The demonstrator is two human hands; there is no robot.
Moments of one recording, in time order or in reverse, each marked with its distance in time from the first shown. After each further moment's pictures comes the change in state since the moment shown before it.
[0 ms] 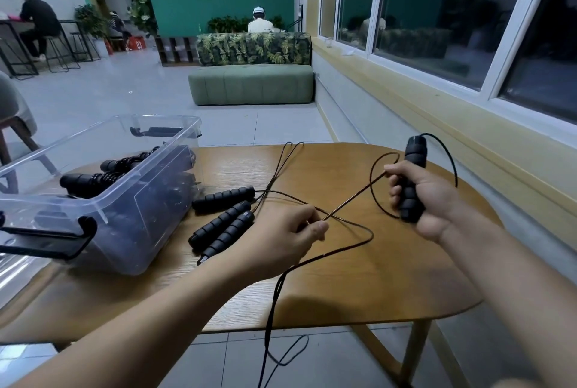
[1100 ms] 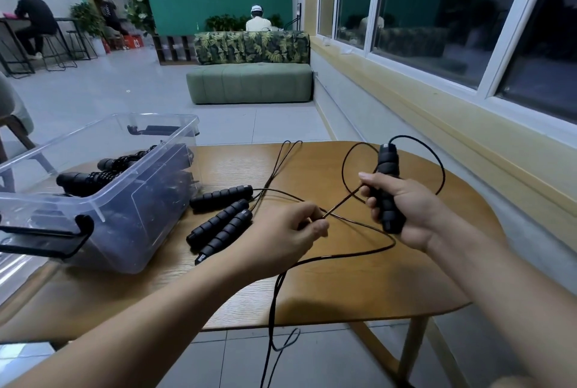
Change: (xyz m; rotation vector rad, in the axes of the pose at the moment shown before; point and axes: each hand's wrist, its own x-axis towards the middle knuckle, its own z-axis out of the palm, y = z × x) left_hand 0.001 -0.001 0.003 -0.065 -0.023 0.001; right_hand -0.013 0.014 0.012 -0.149 -0.155 0.057
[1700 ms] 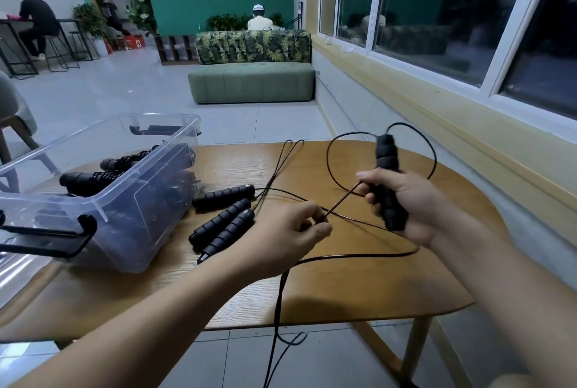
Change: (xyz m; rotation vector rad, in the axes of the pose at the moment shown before) left_hand 0.001 -0.002 0.001 0.020 -0.004 -0.008; right_hand -0.005 -0.007 0.007 -0.080 -0.006 -0.074
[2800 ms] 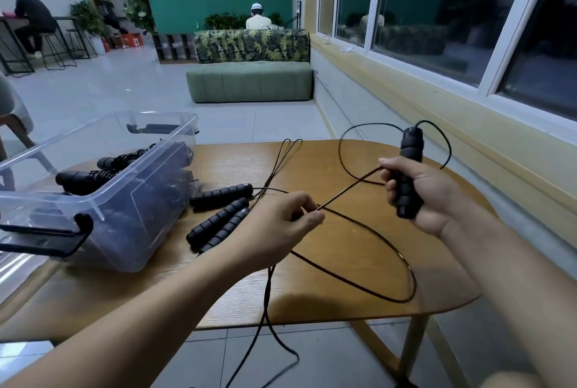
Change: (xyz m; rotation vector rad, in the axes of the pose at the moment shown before) left_hand -0.001 0.004 -0.008 -0.028 0.091 0.002; right_hand 0.009 -0.009 -0.022 0.152 0.108 -0.008
